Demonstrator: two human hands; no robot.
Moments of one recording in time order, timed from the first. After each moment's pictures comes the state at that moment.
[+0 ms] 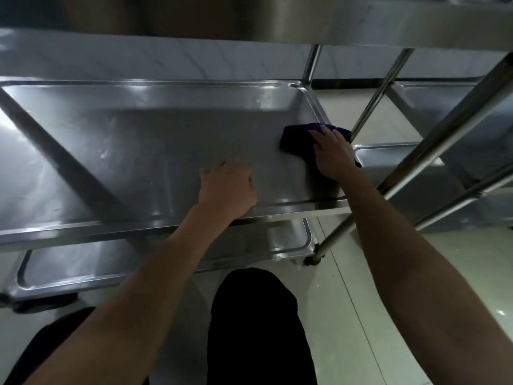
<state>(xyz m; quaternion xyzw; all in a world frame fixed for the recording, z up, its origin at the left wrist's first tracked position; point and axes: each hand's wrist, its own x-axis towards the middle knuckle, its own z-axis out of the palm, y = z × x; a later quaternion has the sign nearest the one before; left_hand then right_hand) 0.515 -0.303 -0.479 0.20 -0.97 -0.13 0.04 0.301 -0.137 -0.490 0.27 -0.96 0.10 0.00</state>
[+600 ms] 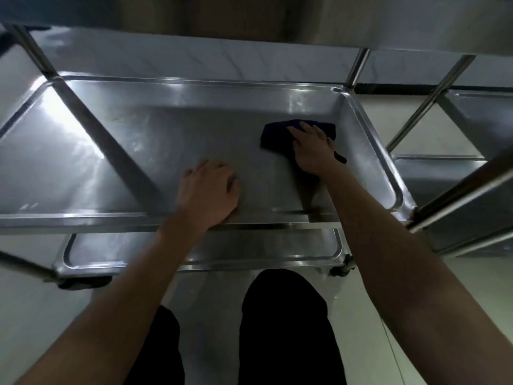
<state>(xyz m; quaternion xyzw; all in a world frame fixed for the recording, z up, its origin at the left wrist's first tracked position) 0.589 -0.393 -0.492 0.23 -0.96 -0.12 0.12 0.344 -0.266 -0.496 0.35 -0.93 0.11 -0.06</state>
